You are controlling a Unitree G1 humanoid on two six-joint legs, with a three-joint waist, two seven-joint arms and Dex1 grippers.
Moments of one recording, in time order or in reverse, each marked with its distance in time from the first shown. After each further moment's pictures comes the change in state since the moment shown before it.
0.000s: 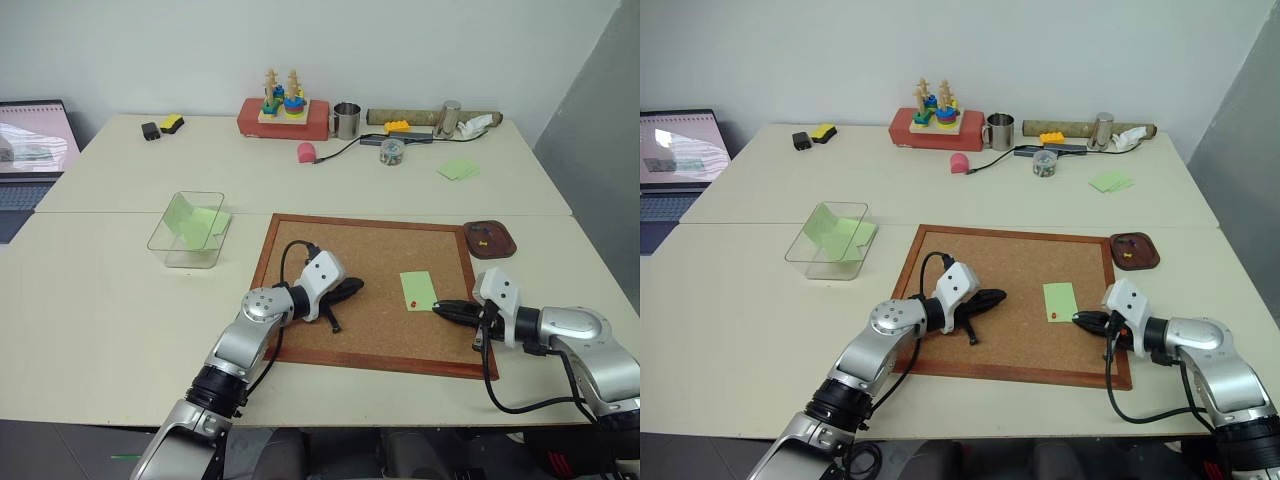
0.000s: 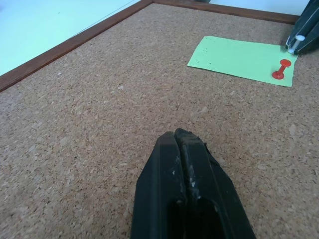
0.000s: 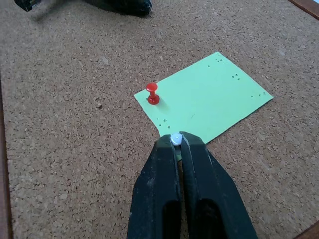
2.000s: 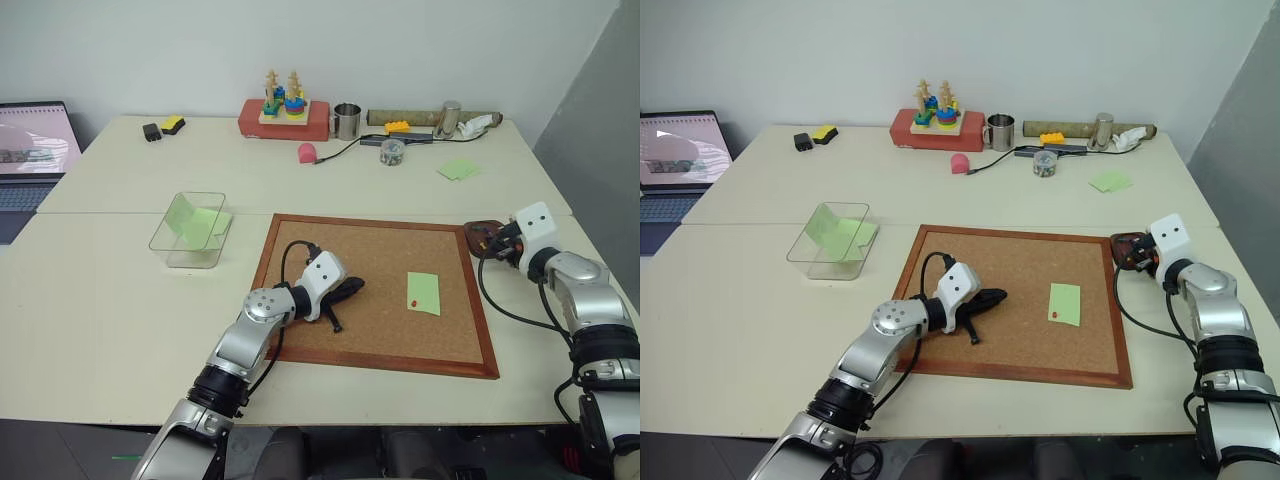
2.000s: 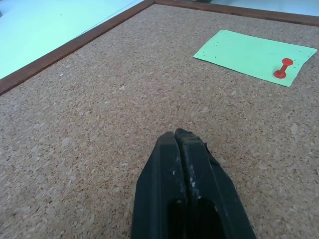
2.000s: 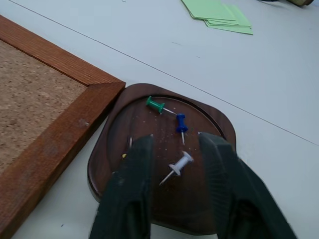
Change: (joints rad) left arm -0.001 -0.006 -0.007 0.013 0.005 -0.016 0.017; right arm -0.477 0.097 -0.079 0.723 -0.240 -0.116 -0.470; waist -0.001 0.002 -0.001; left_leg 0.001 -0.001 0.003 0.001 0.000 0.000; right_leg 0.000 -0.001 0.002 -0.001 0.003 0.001
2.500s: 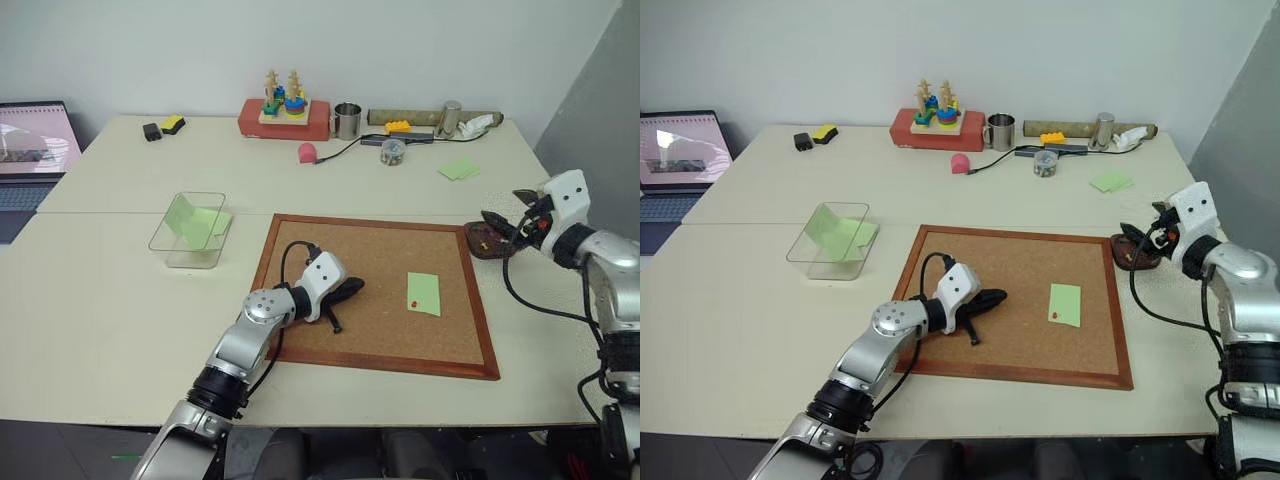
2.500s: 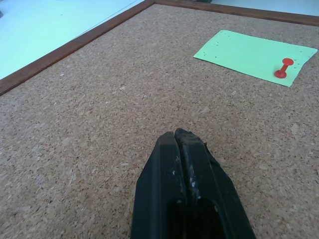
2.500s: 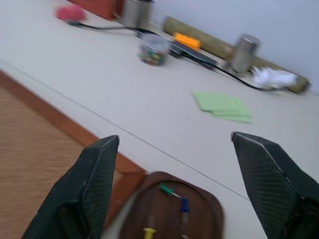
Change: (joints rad) left arm 0.003 0.002 -0.003 -0.005 0.000 0.000 0.002; right arm 0.143 -0.093 -0.110 -0.450 0.210 0.104 0.231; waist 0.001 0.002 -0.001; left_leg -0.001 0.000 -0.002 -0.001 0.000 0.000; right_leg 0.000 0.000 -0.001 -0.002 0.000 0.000
